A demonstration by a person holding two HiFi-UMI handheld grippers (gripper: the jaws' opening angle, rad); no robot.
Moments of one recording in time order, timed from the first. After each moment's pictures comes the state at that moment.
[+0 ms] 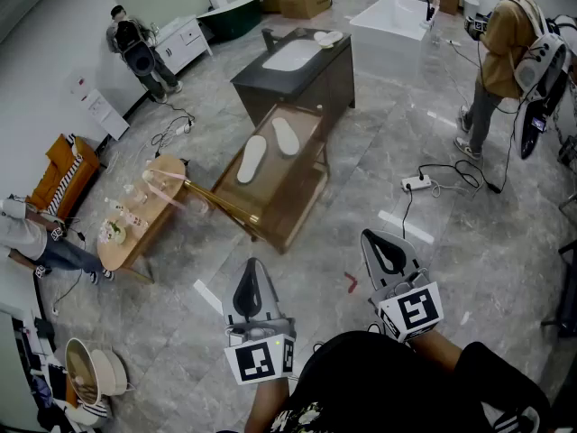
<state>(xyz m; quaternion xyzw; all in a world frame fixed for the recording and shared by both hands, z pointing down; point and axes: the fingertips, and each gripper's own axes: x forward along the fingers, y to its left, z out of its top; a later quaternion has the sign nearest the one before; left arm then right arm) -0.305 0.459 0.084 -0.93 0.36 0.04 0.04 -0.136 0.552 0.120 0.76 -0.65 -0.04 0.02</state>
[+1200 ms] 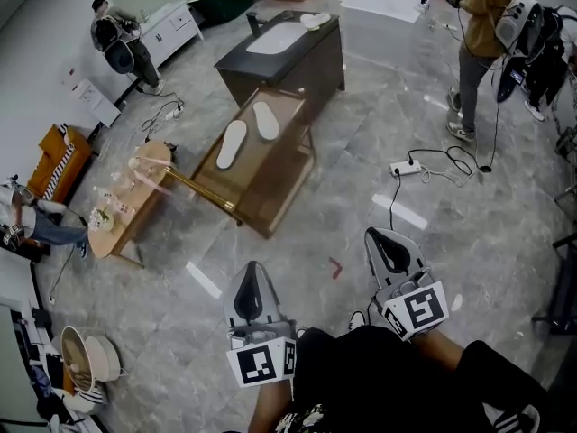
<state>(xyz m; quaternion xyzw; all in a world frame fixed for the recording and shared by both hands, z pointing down) -0.256 0.523 0.117 -0.93 0.37 0.02 0.02 -0.076 0.616 0.149 0.75 -0.66 -0.01 0.00</state>
